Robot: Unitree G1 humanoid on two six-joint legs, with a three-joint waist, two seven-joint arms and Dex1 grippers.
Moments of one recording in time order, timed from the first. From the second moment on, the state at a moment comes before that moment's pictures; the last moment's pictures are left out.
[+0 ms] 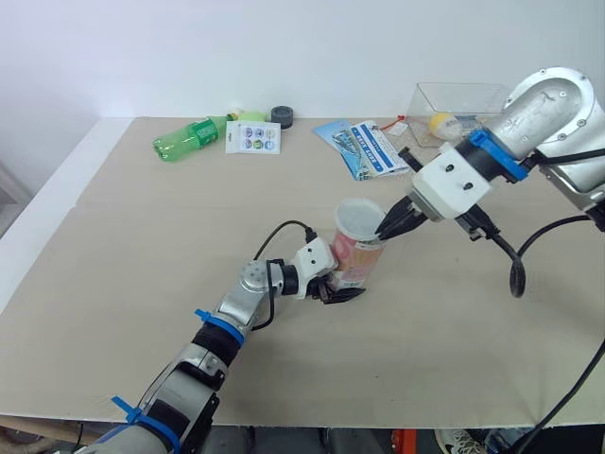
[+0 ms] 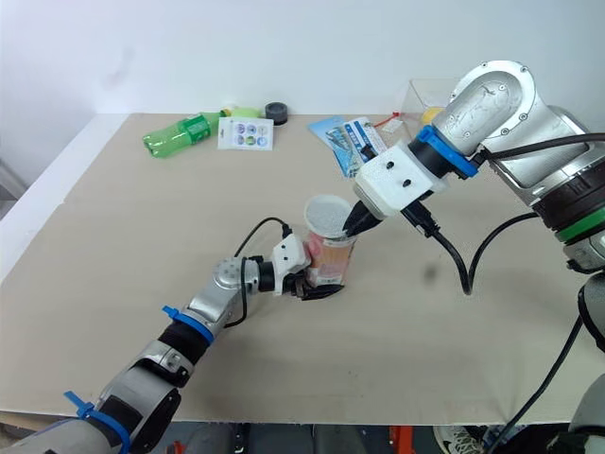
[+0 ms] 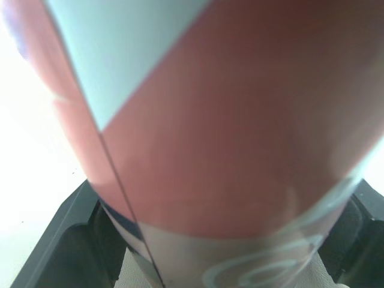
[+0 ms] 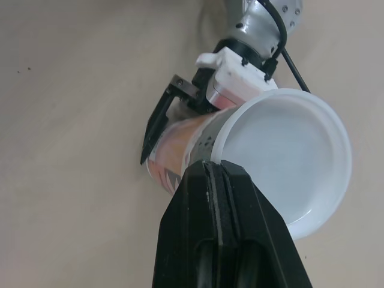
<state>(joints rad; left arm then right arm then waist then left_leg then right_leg) -0.66 0.06 -0.32 0.58 -0.05 -0.11 -0.90 -1.50 -1.12 1.01 0.29 0.52 -0.29 1.57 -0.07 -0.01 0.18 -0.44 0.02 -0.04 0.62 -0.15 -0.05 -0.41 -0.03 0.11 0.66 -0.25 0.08</state>
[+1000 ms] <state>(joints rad) -0.64 0.06 -0.32 0.55 -0.05 -0.10 -0.88 -1.55 -1.15 1.11 0.27 0.58 -0.24 1.58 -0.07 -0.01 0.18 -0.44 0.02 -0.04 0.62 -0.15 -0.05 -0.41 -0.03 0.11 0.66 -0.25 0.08</state>
